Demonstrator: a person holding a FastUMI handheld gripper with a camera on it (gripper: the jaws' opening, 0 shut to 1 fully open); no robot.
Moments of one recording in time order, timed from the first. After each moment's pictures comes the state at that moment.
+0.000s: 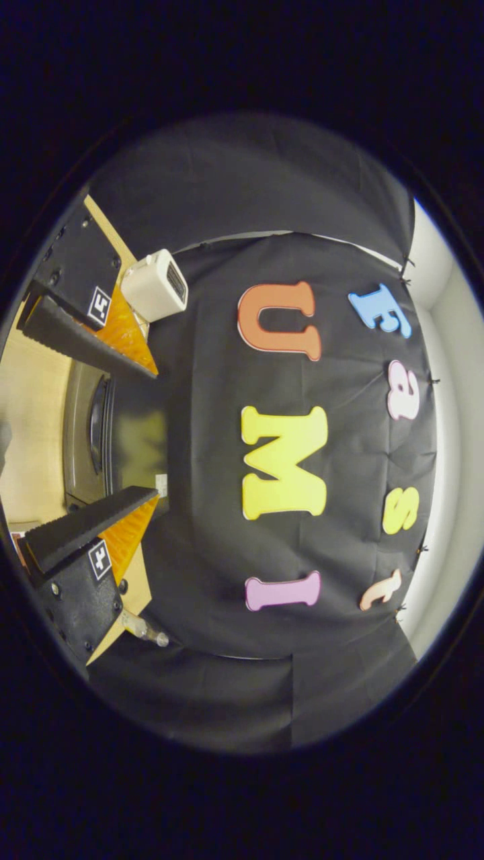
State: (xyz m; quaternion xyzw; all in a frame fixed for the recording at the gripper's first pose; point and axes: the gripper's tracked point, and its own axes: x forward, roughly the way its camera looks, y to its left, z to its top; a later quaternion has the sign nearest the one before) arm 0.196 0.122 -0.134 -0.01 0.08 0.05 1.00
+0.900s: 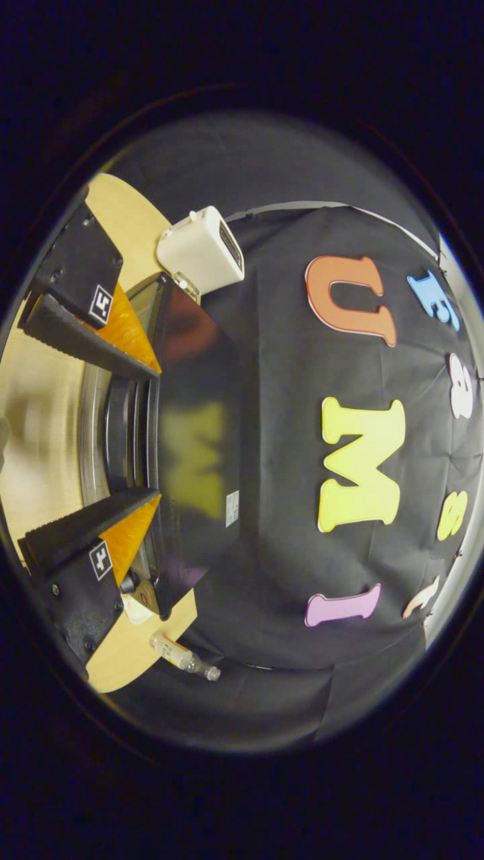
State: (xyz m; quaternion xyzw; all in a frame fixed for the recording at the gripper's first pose) arm 0.253 0.131 -0.237 -0.01 0.16 0.01 0.99
